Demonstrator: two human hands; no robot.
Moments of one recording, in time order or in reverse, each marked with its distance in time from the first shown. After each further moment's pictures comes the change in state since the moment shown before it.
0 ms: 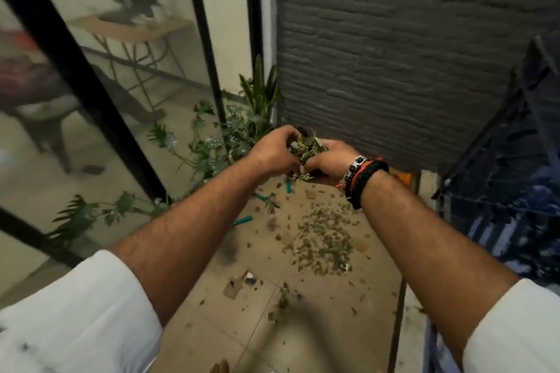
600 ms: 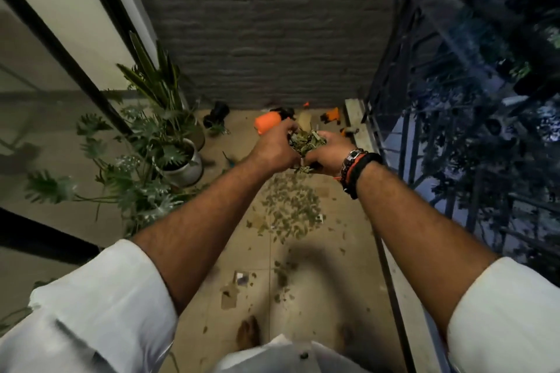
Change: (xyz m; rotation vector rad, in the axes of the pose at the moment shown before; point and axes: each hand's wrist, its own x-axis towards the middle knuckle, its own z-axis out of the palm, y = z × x) left_hand 0.112 -0.038 0.077 0.085 -0.407 0.237; right_hand 0.041 0.058 -0.019 0.177 0.466 0.174
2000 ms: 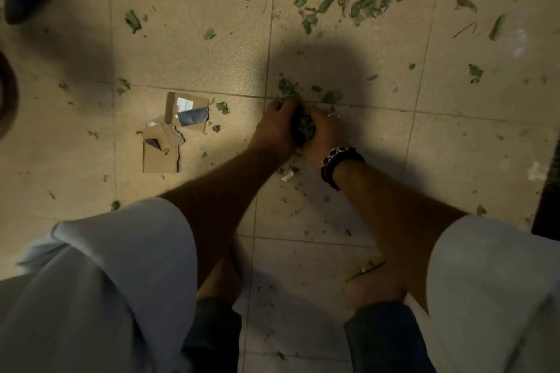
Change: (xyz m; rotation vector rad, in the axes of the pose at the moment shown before) left_hand 0.050 -0.729 0.557 0.175 -0.233 -0.349; right_hand 0.372 0.818 0.249 -0.634 -0.153 0.192
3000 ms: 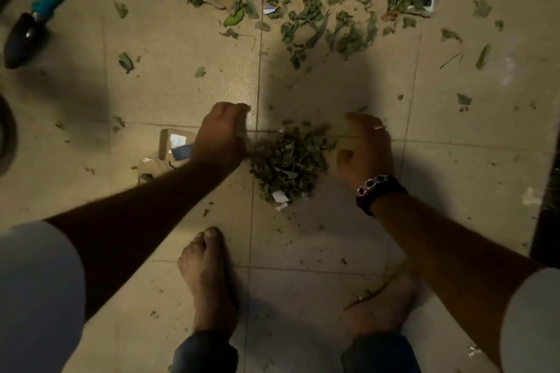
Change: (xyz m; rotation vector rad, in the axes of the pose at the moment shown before) left_hand 0.026 -0.039 -0.073 0.138 0.182 0.109; right_hand 0.008 0.040 -0.070 -0.113 0.328 -0.088
